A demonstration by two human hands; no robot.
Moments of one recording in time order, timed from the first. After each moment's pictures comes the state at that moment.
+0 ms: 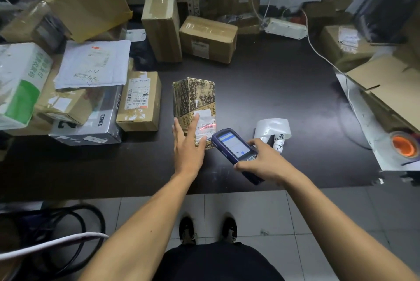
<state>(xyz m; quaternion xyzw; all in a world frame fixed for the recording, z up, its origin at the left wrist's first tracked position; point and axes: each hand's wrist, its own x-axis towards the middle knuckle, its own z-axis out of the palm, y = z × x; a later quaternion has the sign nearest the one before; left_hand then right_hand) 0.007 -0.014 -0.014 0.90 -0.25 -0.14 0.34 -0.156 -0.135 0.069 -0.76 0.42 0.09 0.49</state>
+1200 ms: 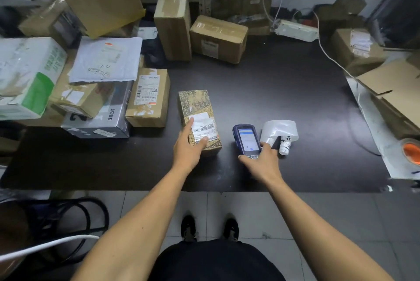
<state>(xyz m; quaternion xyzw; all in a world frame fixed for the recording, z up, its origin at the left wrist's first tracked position) 0.020 0.003 -0.013 0.83 -0.14 -0.25 0.49 -0.142 -0.126 -0.005 -0.72 0.54 0.00 0.44</state>
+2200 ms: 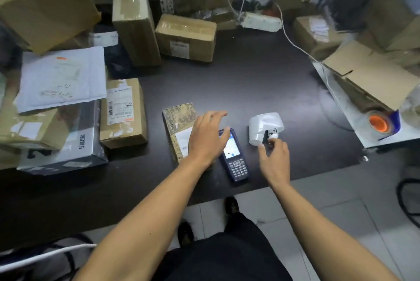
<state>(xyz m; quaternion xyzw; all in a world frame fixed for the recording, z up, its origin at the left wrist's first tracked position) 0.027 -0.062 0.017 0.80 -0.49 -0.15 0.31 -0.154 -0.132 -0.028 -0.69 0.62 -0.19 0.32</state>
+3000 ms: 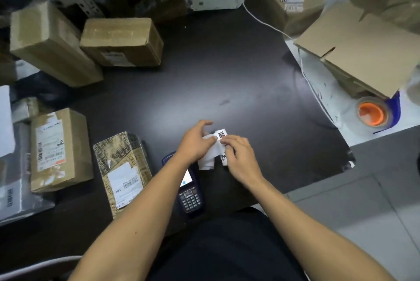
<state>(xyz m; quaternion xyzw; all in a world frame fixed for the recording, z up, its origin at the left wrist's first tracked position) -0.025 -0.222 -0.039 0.81 -0.37 -0.39 0.23 -0.180 -0.250 -0.059 -0.75 0.46 -0.16 0.44</state>
